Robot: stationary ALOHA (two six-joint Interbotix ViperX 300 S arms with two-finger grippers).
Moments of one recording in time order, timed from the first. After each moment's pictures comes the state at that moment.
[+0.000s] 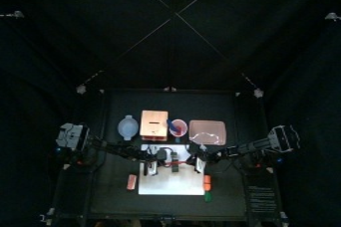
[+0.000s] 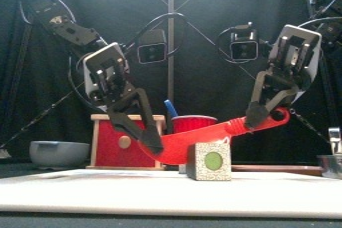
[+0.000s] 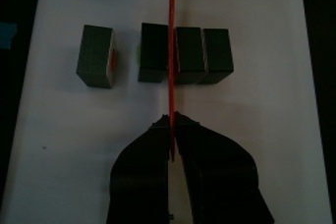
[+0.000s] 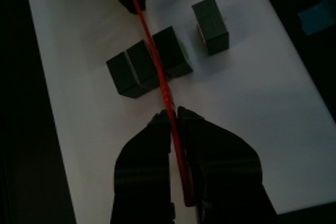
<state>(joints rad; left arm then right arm) -0.14 0.15 0.69 -0.24 -0.03 0.00 0.10 -0.17 0.94 -1.44 0.09 1.95</state>
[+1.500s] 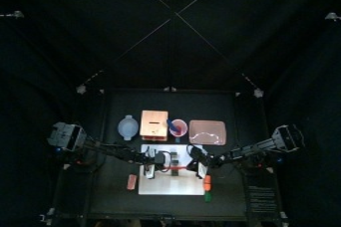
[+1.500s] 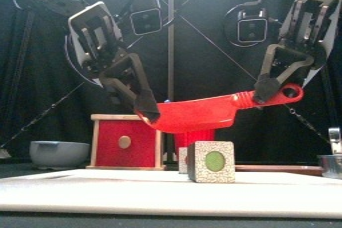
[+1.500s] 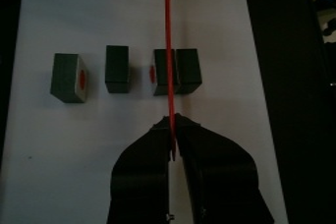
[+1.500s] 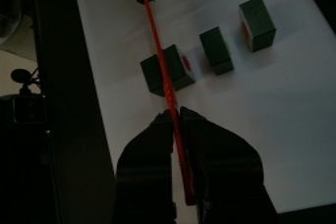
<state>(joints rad) -0.20 0.05 0.68 -0.20 0.02 0.00 0.22 -0.23 0.92 -1.34 0.10 1.95</state>
